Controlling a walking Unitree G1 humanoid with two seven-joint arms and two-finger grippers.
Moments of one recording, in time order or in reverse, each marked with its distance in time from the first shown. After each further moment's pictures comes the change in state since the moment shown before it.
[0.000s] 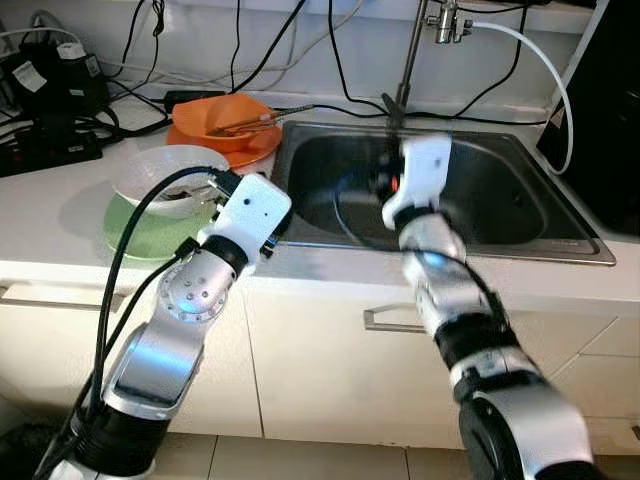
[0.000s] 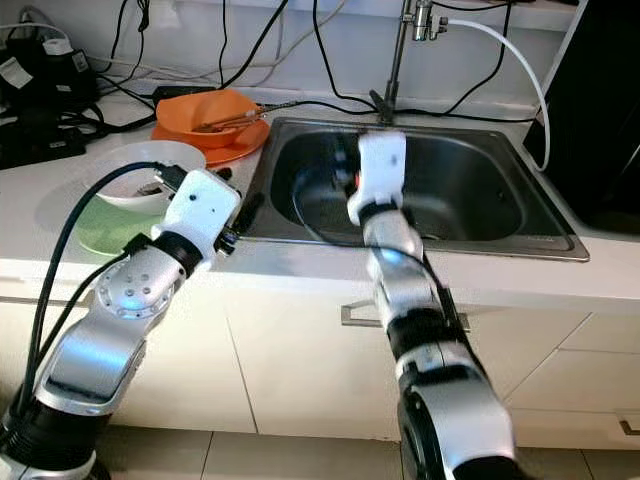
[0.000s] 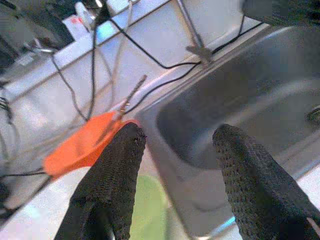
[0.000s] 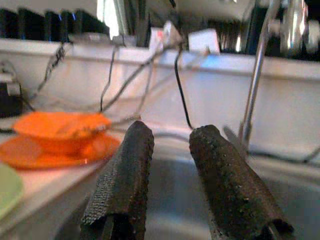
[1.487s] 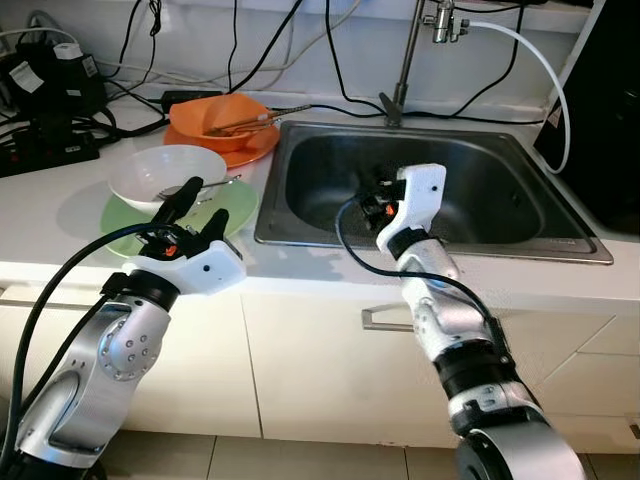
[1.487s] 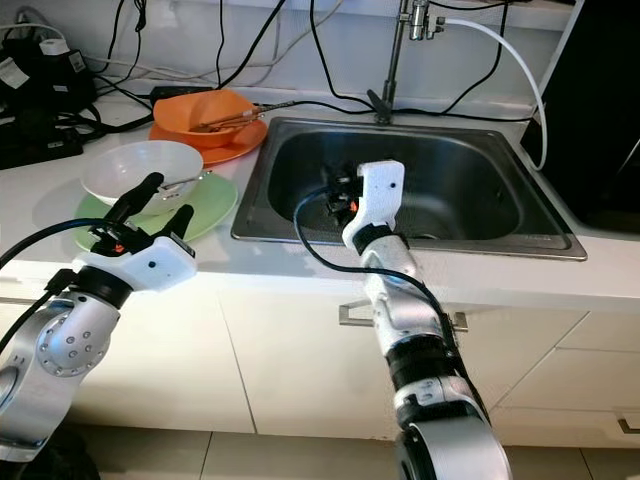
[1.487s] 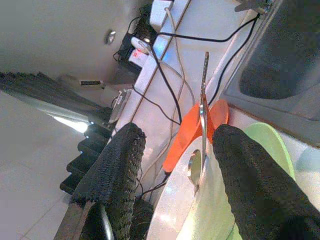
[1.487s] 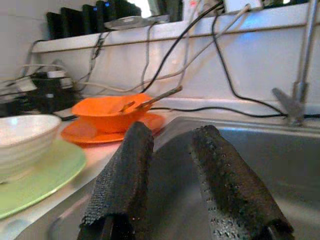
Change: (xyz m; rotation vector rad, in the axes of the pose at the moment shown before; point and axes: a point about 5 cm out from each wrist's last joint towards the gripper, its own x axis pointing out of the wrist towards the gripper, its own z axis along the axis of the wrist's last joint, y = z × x) left arm -0.048 0.032 -0.041 0.589 -0.073 0.155; right arm -0.020 0.006 -0.011 0.197 0.077 0.157
